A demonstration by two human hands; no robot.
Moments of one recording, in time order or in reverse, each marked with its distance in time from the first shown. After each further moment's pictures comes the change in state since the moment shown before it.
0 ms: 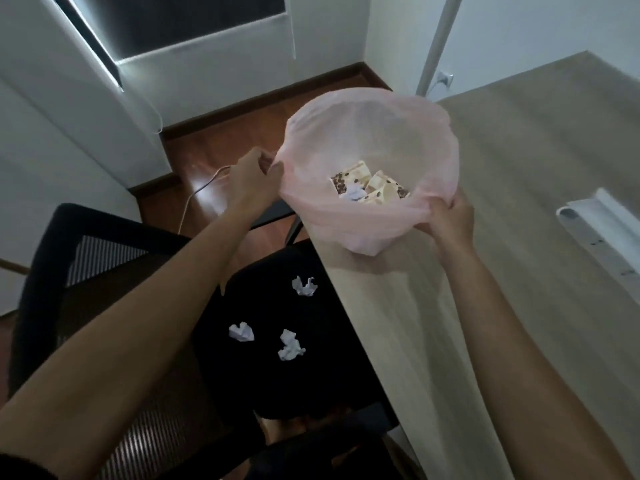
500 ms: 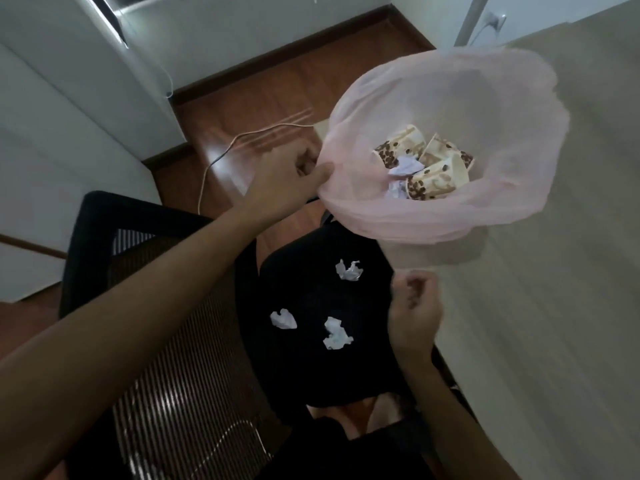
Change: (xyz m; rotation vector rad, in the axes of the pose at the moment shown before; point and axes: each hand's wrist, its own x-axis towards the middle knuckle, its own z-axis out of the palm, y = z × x) left_hand 0.017 -0.071 -0.037 -0.037 -0.272 0.187; right_hand -0.188 0.097 0.124 -0.083 0.065 -0.149
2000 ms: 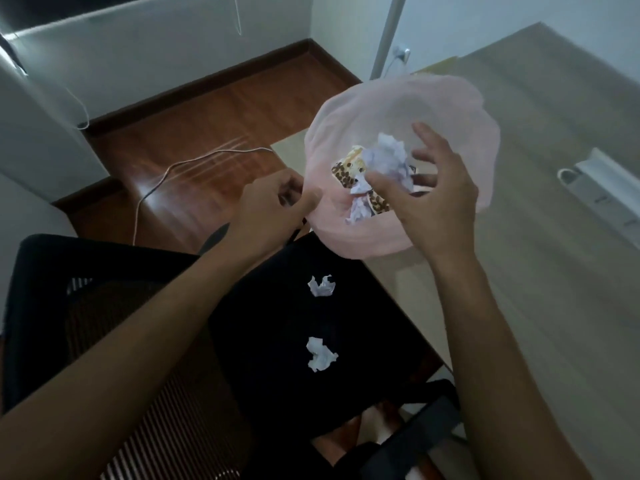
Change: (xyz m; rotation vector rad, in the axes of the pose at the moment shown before) left_hand -0.018 -0.014 -0.011 -0.262 -0.132 0.088; right_hand 0.073 -0.156 0.009 -0.241 0.038 -0.316
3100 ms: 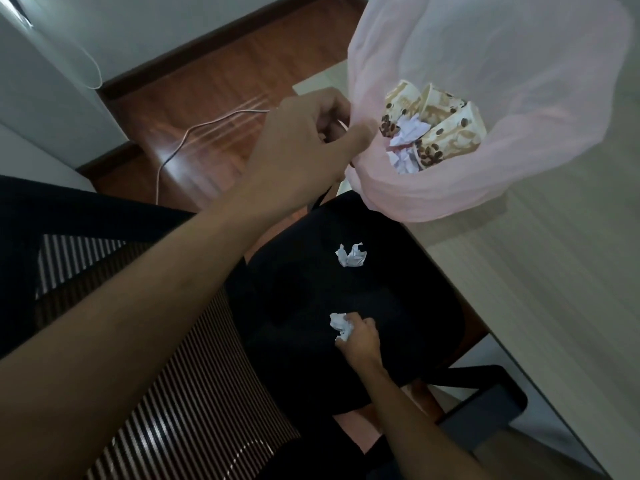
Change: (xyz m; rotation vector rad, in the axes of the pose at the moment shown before) left_hand 0.000 -0.004 0.007 -0.007 -0.039 0.110; right_hand -0.254 0.261 0.186 -0.370 -0.716 0.629
